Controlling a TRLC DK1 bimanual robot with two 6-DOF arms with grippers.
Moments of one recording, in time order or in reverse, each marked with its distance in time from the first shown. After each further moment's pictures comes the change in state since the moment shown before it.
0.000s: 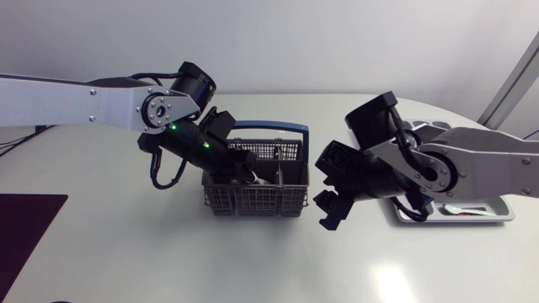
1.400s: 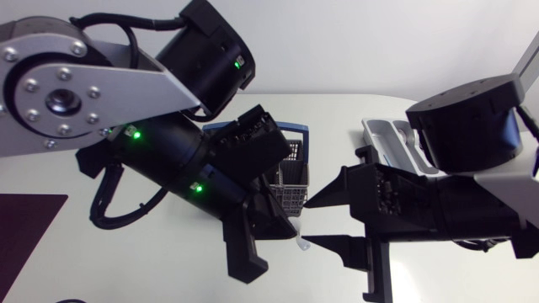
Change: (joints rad) left arm -0.404 -0.317 0.031 -0.286 -0.028 0.426; right arm 0.204 -0.446 -0.066 -0.182 -0.299 -0.214
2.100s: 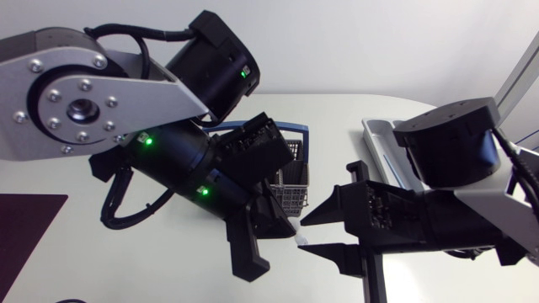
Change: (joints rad) left arm 0.000 0.012 -0.013 0.018 -0.023 0.024; right arm -0.002 0.021 -0.056 0.053 -0.060 -0.001
